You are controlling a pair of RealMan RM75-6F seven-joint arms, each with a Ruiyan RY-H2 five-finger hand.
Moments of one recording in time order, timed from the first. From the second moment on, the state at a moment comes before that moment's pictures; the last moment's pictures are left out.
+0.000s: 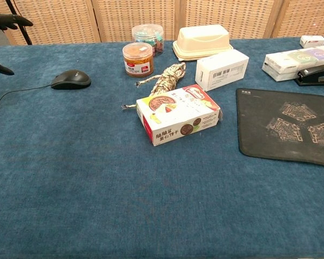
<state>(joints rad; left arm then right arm) -0.72 -1.35 -0.17 -0.94 1.48 0.73 -0.50 0.03 -1.10 0.17 -1.62 -1.37 1.55 0.10</state>
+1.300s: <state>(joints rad) -1.00 -1.80 -0.13 -0.35 1.41 0.44 -0.51 0.05 -1.11 0.20 -1.56 -1.28 1.45 0.15</state>
